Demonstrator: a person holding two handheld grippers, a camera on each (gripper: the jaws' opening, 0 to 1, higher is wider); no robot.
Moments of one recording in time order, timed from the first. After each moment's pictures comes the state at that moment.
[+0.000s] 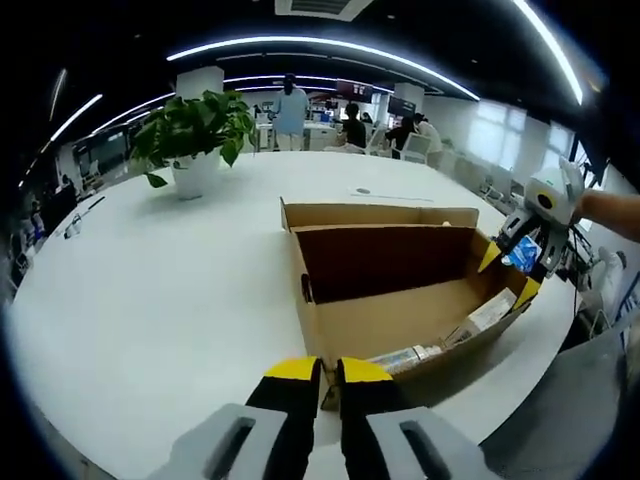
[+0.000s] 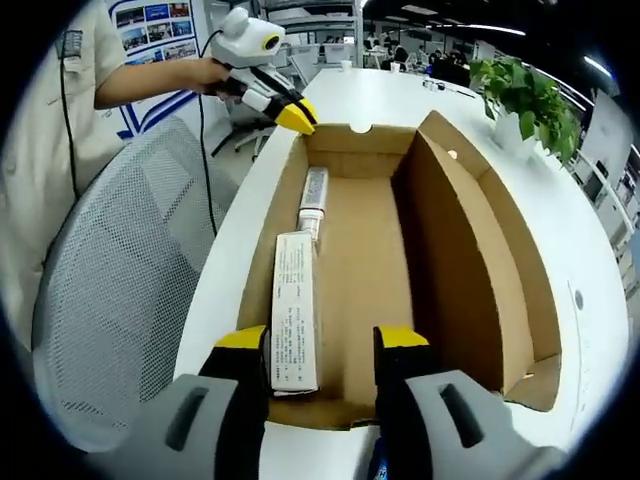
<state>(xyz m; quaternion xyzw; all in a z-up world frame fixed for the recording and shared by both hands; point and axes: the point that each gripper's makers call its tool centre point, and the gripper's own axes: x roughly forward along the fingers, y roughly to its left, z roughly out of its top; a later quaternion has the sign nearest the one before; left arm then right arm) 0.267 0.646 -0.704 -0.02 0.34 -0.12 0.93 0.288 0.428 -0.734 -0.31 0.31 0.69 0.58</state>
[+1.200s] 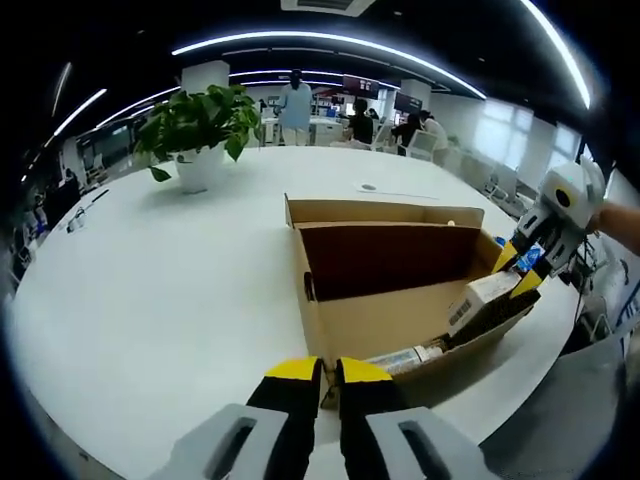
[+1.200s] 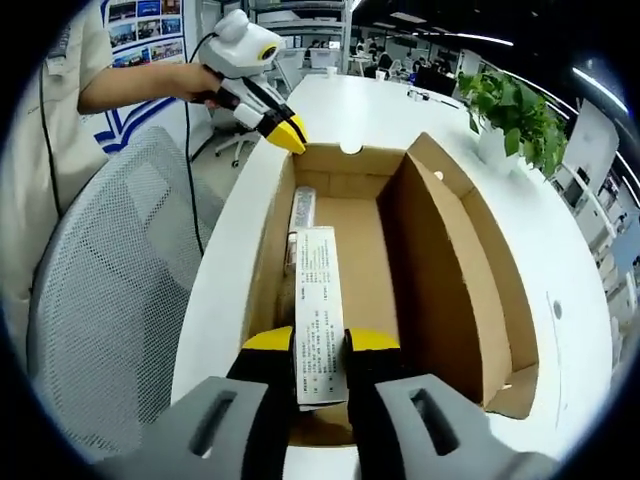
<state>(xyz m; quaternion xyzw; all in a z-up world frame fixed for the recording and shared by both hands) 0.266 0.646 -0.704 -0.02 0.35 -0.11 0.93 0.291 0.444 -0.704 -0.32 0.27 0.66 0.63</state>
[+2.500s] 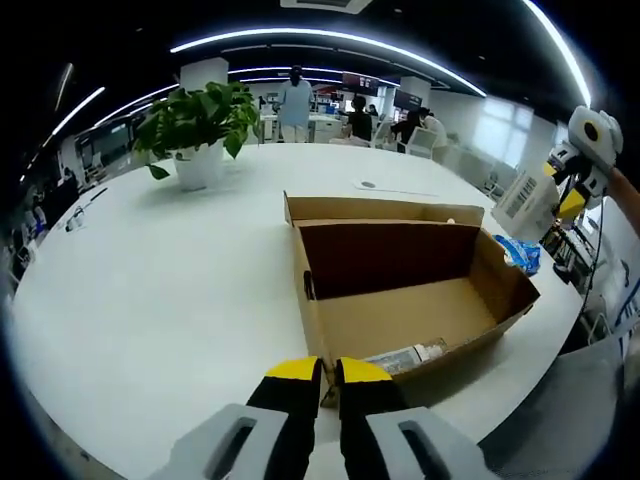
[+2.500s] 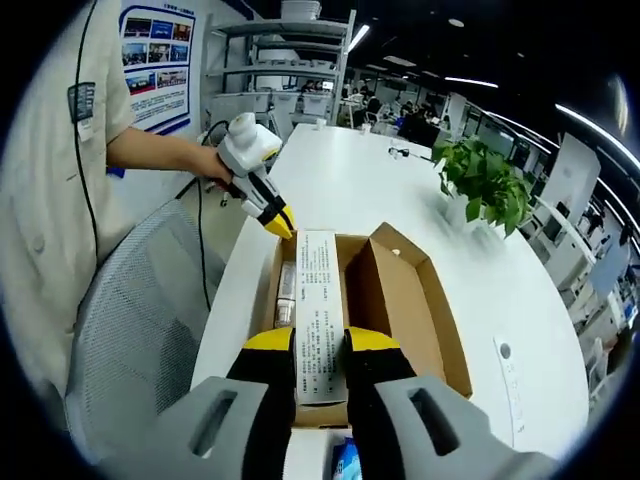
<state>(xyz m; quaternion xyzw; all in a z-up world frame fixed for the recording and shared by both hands) 0.267 0.646 -0.704 -0.02 0.36 -0.11 0.93 0.298 0.436 -0.587 -0.29 0.18 0.66 0.67</state>
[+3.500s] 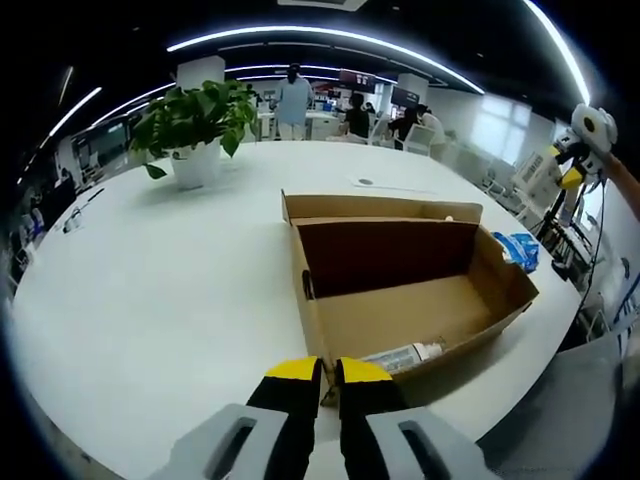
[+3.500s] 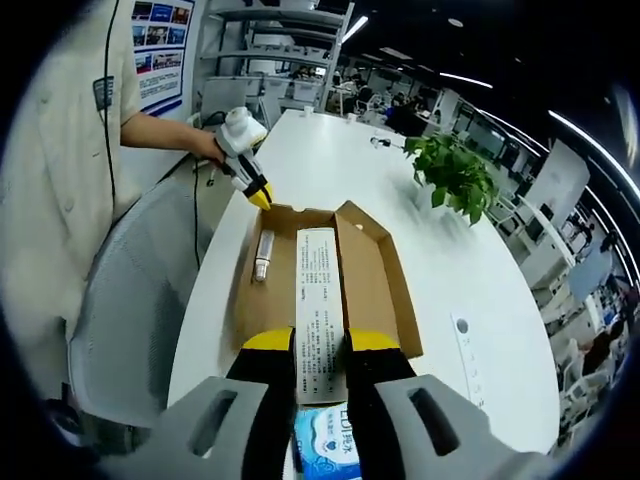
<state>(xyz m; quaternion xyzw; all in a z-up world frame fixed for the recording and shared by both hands) 0.269 0.647 -0.705 -0.02 0.37 -0.12 0.92 0.335 0.351 -0.561 -0.34 0.19 0.62 0.68</state>
